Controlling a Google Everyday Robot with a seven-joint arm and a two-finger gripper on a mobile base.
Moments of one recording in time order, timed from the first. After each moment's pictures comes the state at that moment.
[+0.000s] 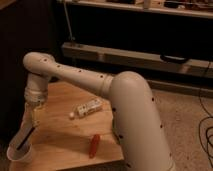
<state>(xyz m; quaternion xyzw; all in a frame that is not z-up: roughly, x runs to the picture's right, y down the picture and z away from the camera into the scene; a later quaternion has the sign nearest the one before) -0.328 0.132 0.641 -0.36 0.50 0.74 0.26</state>
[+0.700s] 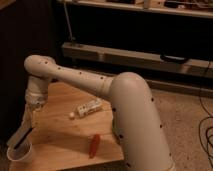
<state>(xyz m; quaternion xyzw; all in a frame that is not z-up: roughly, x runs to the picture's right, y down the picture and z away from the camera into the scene) -0.328 0.135 0.648 -0.35 0.49 0.76 0.24</state>
